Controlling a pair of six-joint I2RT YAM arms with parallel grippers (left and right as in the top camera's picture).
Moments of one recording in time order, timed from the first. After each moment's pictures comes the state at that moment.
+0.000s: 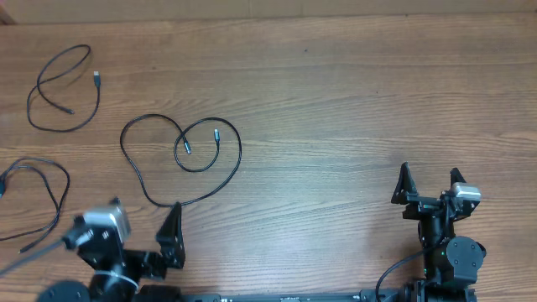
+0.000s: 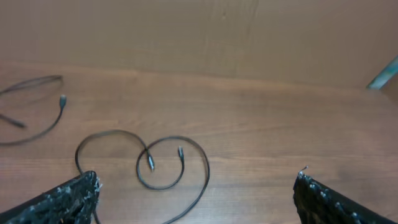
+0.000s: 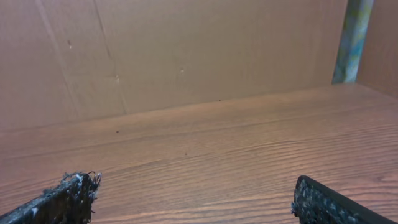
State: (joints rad) left arm -0.08 0.33 1.02 -0.98 0.10 -0.18; right arm -0.14 0.01 0.02 -0.03 -0.06 0.12
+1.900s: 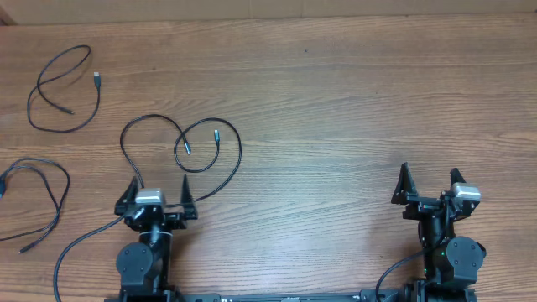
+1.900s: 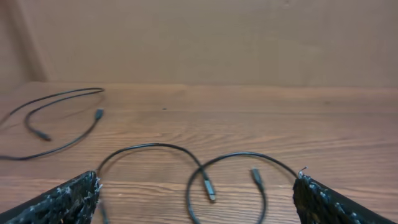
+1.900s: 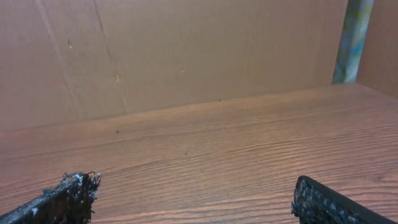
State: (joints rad) left arm 0.02 0.02 0.01 -0.08 -0.03 -0.02; right arm -0.14 0.01 0.02 -0.03 -0.06 0.12
